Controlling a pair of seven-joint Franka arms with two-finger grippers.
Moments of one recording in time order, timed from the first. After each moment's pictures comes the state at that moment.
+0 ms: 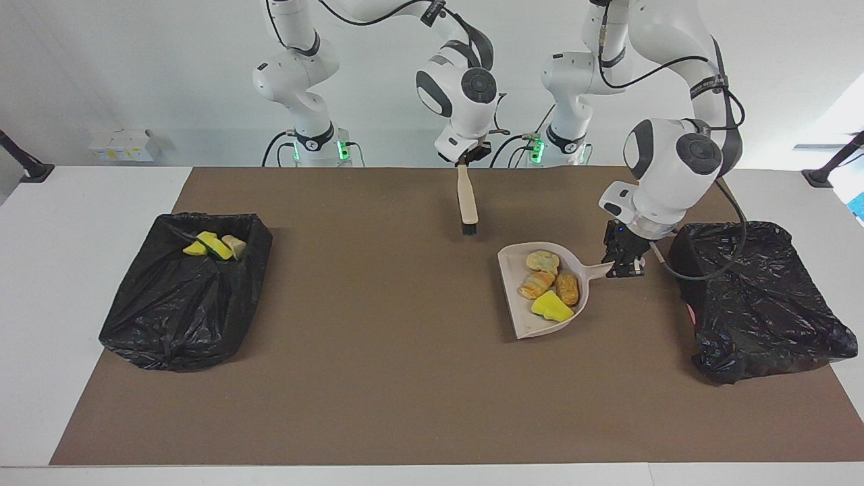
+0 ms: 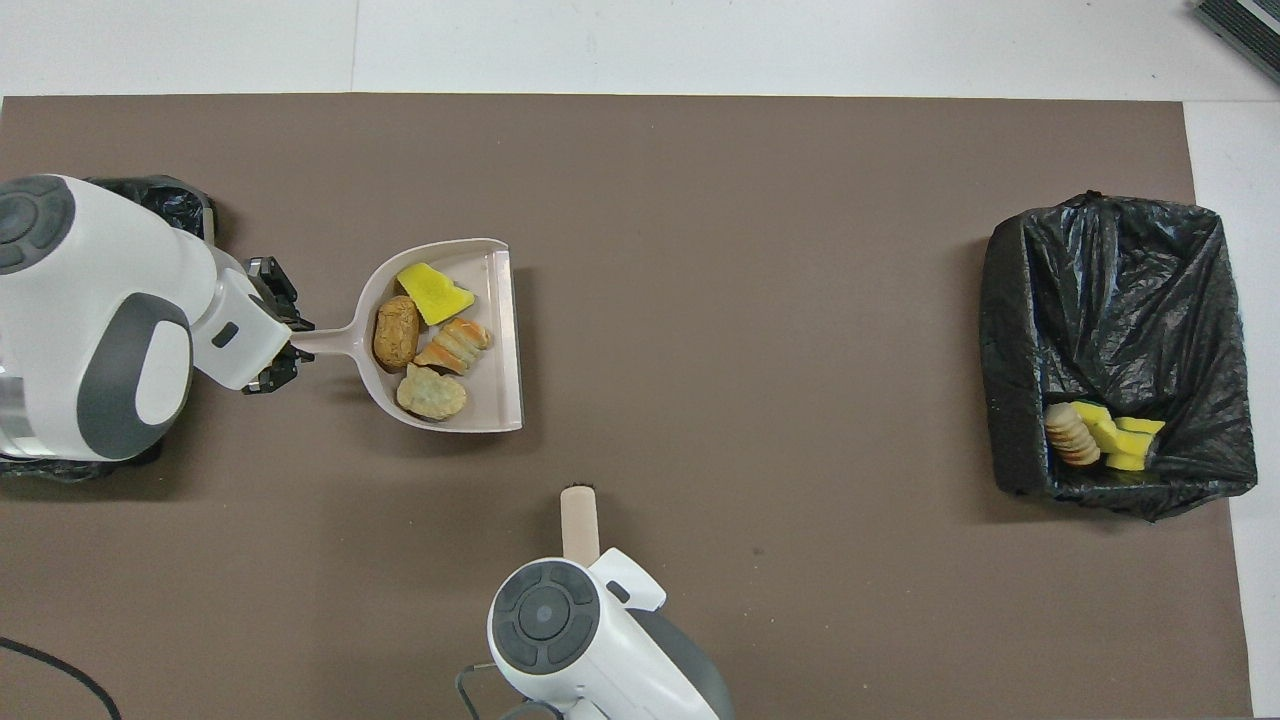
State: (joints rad) left arm -0.11 0.13 -0.02 -1.91 -0.05 2.03 1.43; right arm 0.78 0.13 0.17 -2.06 0.28 1.92 0.78
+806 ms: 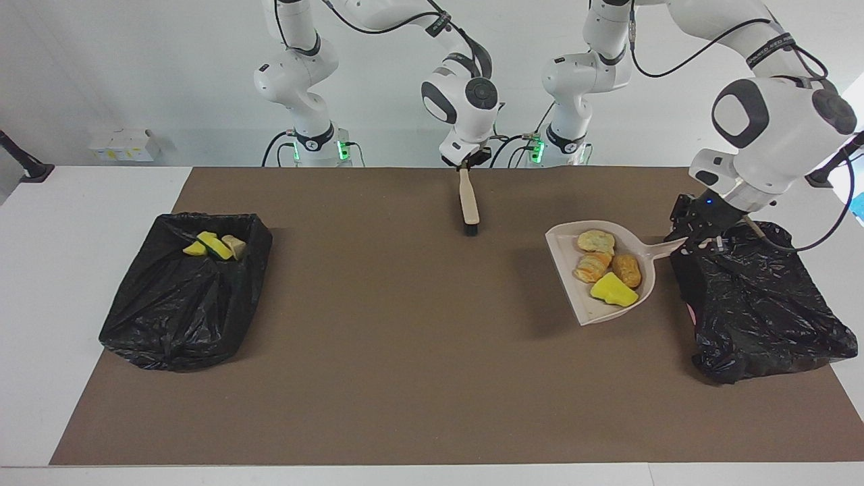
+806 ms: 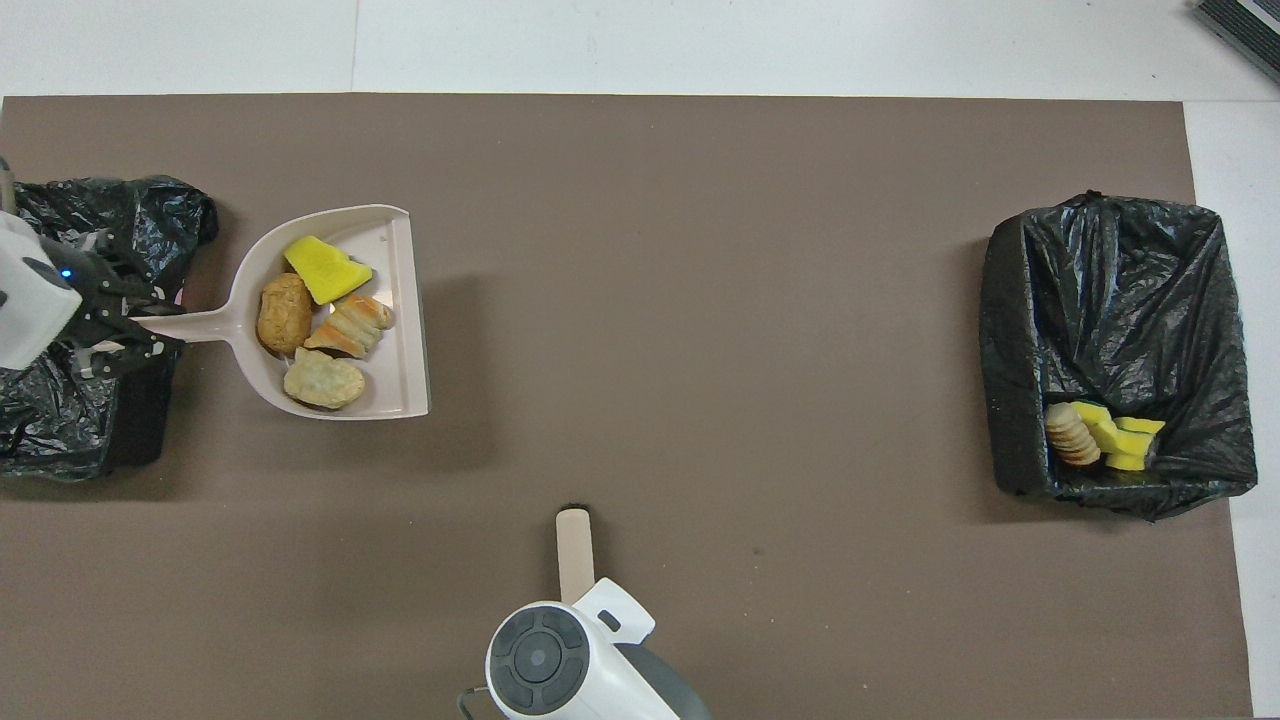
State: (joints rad) left arm 0.23 0.12 -0.02 -1.66 -0.15 1.68 1.73; right arm 0.82 0.16 0.16 -2.10 0.28 2.01 0.80
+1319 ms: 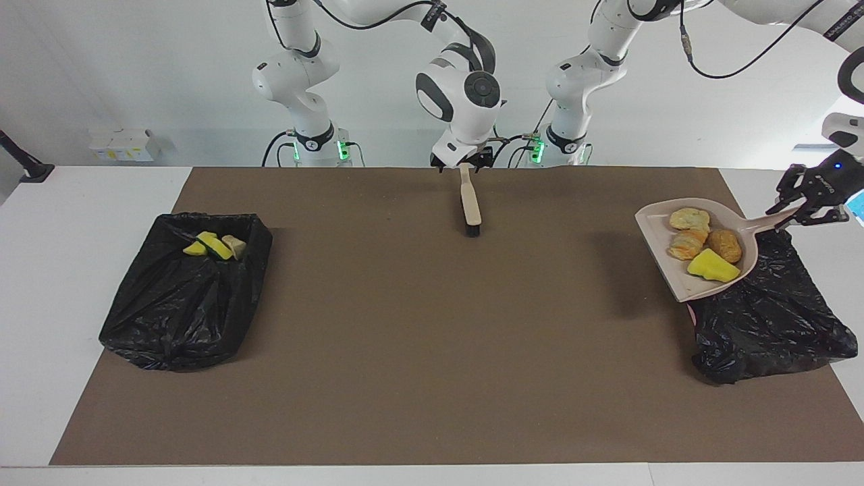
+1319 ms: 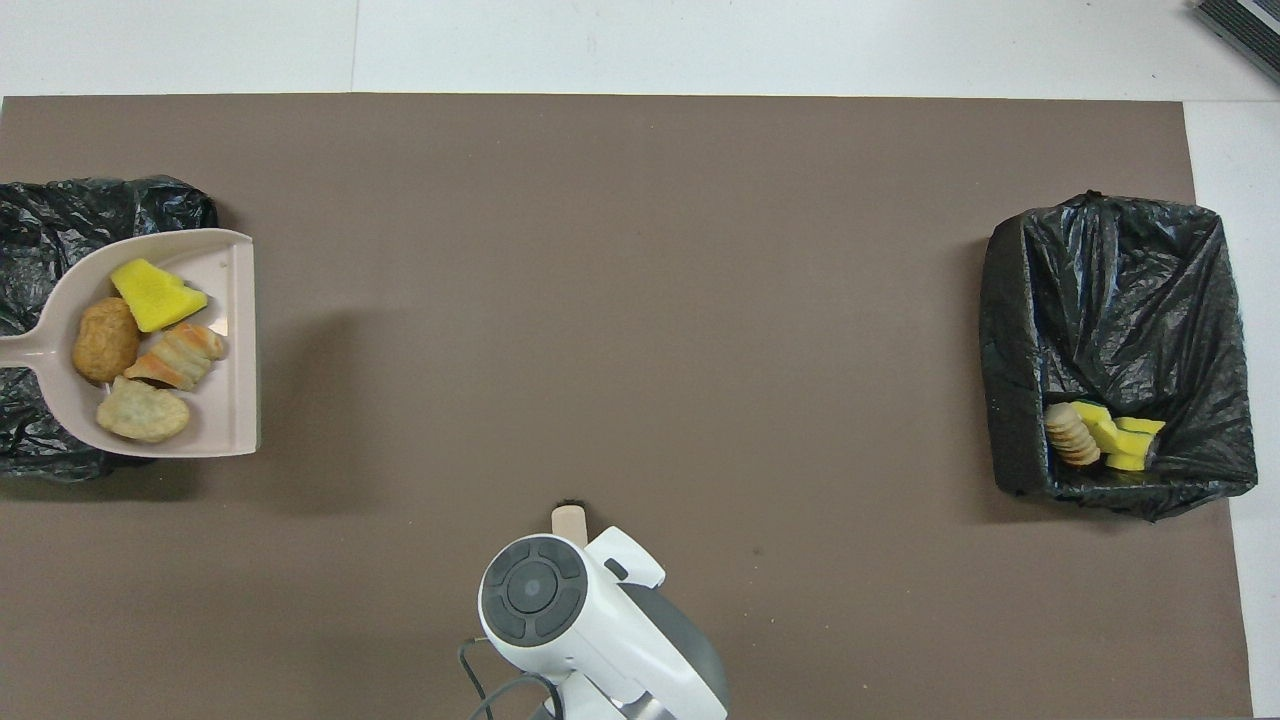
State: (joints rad) left arm 0.48 0.25 -0.02 -1.42 -0.15 1.58 1.97; right arm 0.66 0.15 0.16 -1.90 0.20 1.77 0.69
